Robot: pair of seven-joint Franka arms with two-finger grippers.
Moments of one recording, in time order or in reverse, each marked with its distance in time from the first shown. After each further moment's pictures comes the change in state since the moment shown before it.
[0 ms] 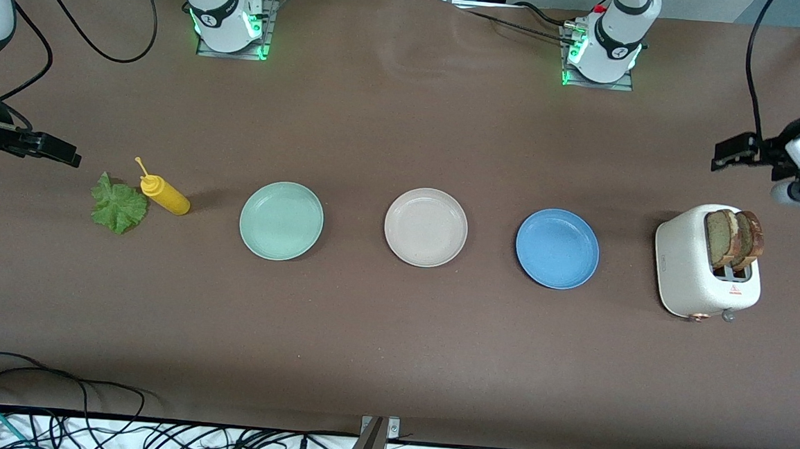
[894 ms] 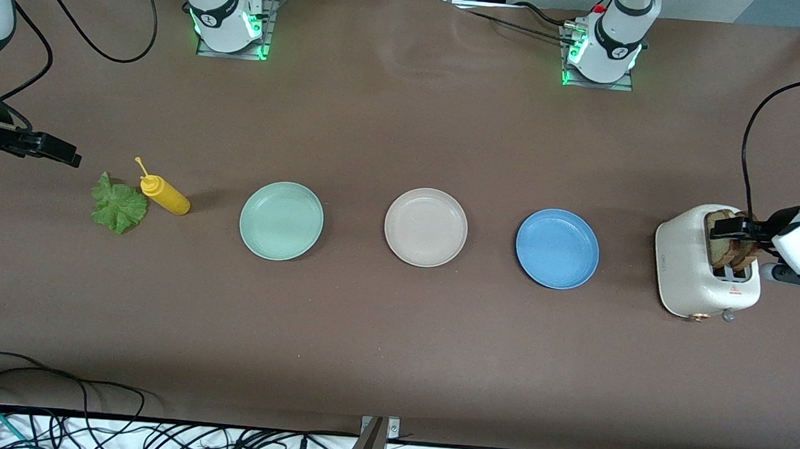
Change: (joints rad) left arm 0.151 0.191 0.004 -0.167 0.005 0.356 0.152; right arm 0.000 0.000 0.000 0.000 0.001 0.000 0.000
